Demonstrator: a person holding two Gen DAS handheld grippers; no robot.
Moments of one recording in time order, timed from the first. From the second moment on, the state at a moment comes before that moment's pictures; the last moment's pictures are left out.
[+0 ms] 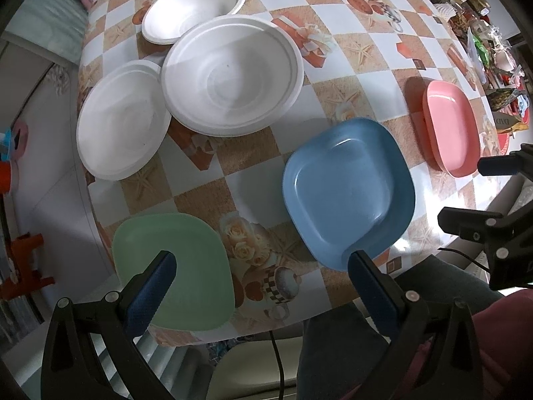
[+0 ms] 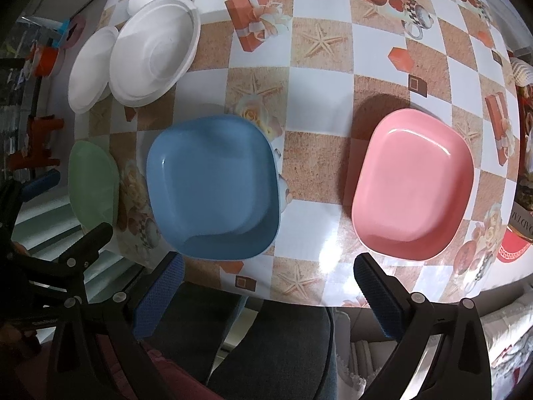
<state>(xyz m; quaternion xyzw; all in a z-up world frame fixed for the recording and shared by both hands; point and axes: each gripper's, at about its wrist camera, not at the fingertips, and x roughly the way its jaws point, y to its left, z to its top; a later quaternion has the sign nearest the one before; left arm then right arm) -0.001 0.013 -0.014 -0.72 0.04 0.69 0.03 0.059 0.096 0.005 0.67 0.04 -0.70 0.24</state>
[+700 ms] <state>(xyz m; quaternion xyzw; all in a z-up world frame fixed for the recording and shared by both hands) 0.001 0.008 -0.035 -0.74 0.01 0.67 -0.01 0.060 0.103 -0.025 0.70 0.03 -0.68 0.24</state>
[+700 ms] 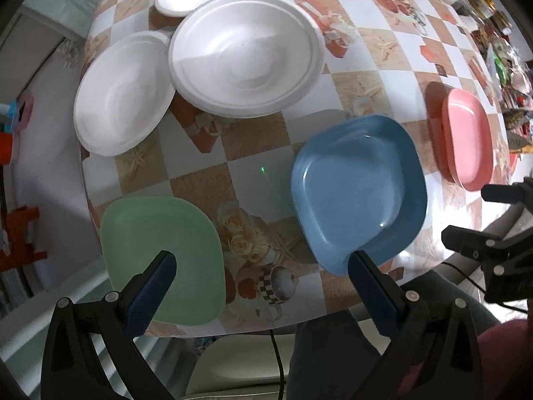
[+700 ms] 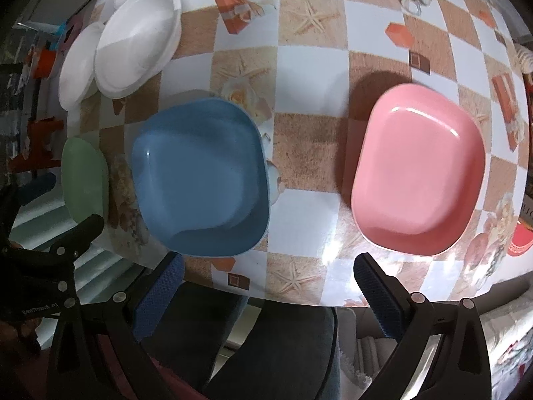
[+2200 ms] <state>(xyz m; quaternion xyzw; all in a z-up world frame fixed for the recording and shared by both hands) -0.026 0.006 -0.136 -0.75 -0.02 0.66 -0.08 0.028 0.080 -0.076 0.66 0.10 -0.72 0.19</state>
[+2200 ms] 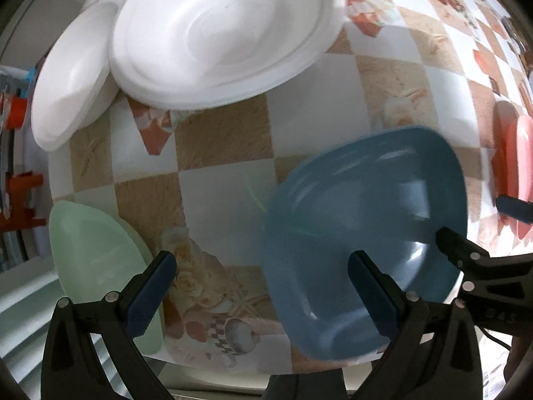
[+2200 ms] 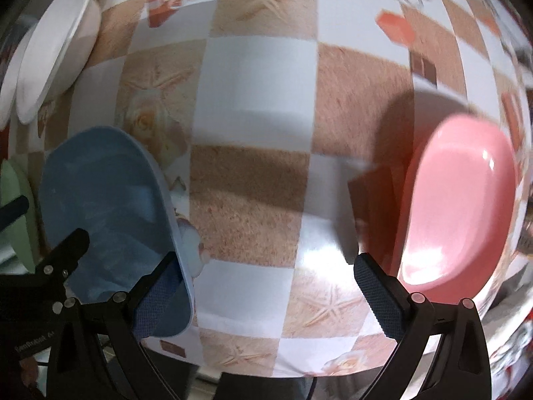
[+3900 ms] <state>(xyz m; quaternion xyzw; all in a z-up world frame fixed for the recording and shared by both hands) 0.031 -0.026 -0.130 -0.76 -0.04 0.65 0.01 0.098 0.005 -0.045 0.68 0.06 -0.68 0.28</state>
